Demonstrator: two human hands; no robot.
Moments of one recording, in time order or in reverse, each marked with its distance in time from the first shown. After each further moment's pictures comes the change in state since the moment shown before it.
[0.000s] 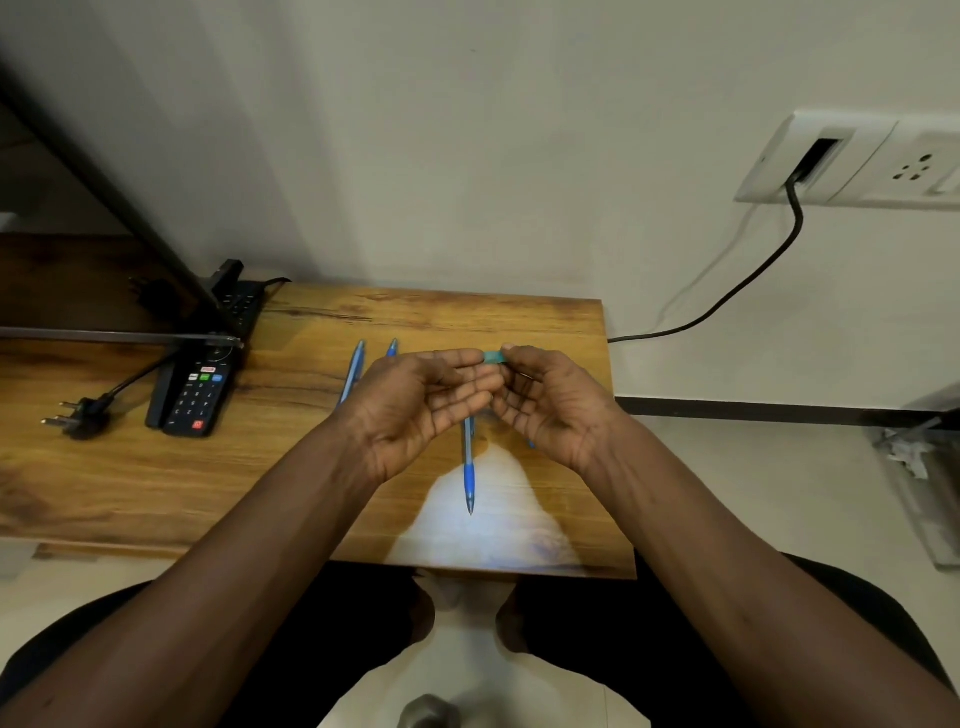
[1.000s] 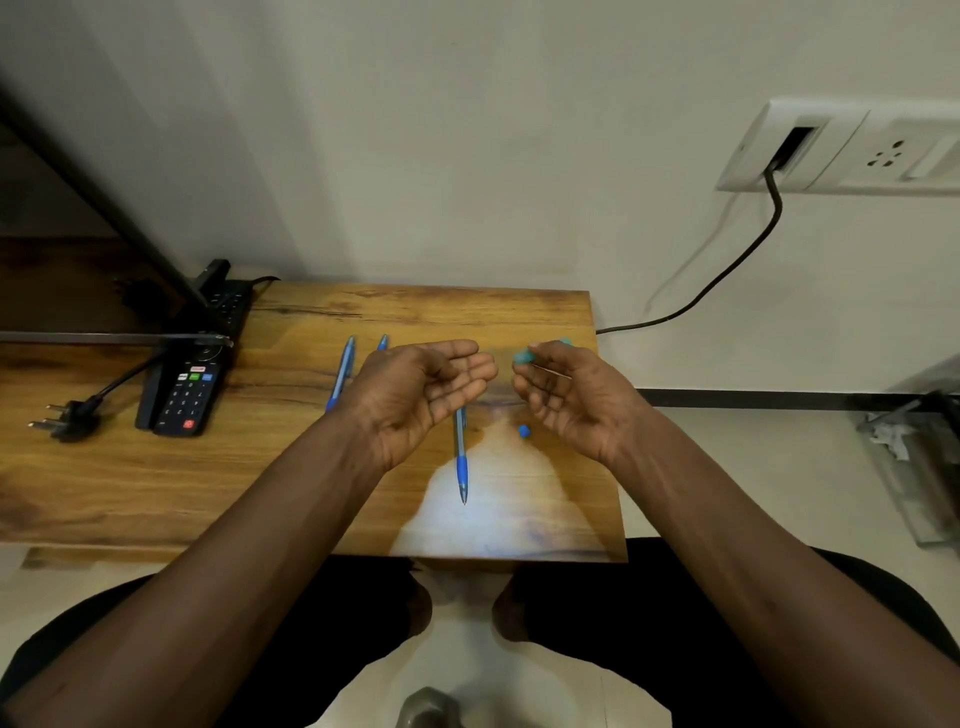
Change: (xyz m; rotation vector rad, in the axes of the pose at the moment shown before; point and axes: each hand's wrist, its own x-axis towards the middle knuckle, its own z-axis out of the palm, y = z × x) left_hand 0.000 -0.003 0.009 0.005 0.043 0.006; right_hand -0.009 -0.009 -0.030 -0.011 0.076 -0.013
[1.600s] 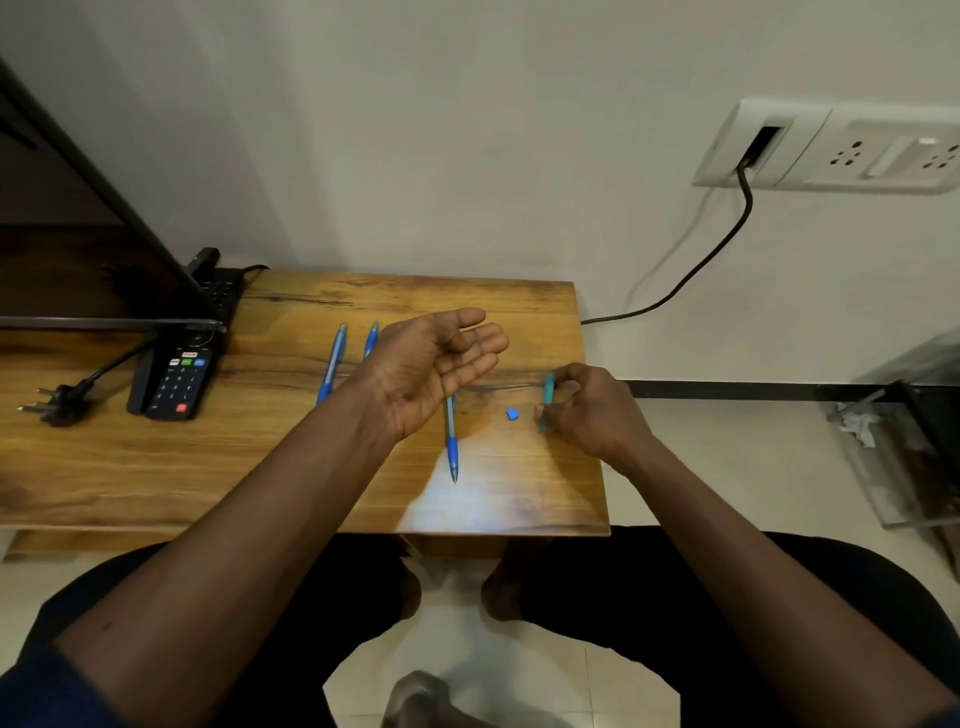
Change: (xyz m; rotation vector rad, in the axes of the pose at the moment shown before) left_hand -0.007 0.000 0.016 -0.032 -0.058 0.036; right_hand 0.003 0.019 -0.048 -1.227 0.227 -0.335
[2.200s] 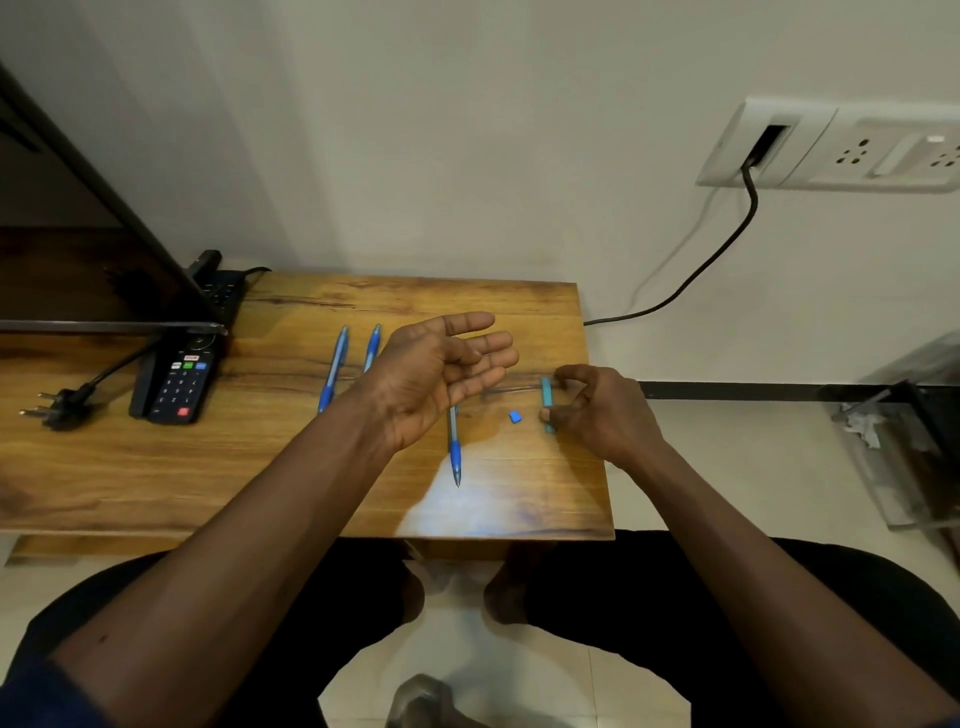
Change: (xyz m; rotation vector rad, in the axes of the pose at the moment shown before) left_hand 0.003 -0.003 -0.006 0.118 -0.088 0.023; right_hand 0.005 0.007 -0.003 -0.111 0.040 -0.054
